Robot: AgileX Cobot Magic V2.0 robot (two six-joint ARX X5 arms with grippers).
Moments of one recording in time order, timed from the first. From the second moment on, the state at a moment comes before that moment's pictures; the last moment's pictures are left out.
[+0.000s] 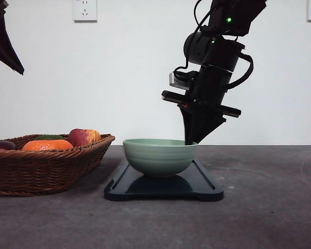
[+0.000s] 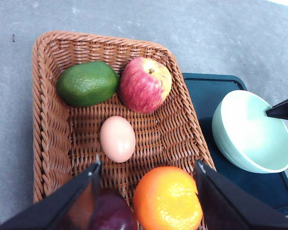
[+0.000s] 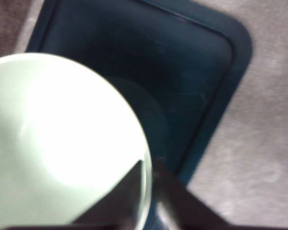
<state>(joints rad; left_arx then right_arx) -0.02 1.05 0.81 -0.38 0.37 -0.14 0.44 2.04 1.66 -0.78 -0.20 0.11</state>
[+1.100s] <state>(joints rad) -0.02 1.05 0.81 -0.38 0.37 -0.14 0.41 1.31 0.84 -0.26 -0.16 0.11</state>
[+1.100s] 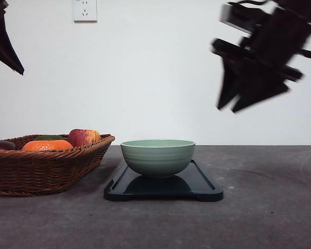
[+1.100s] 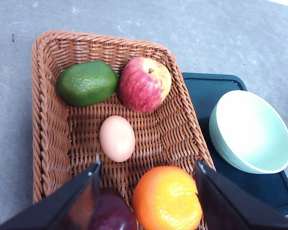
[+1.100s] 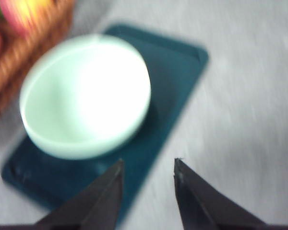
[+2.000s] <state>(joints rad) -0.19 1.32 1.07 -0.66 0.19 -0.12 0.37 0.94 0.58 -0.22 -0.16 0.10</state>
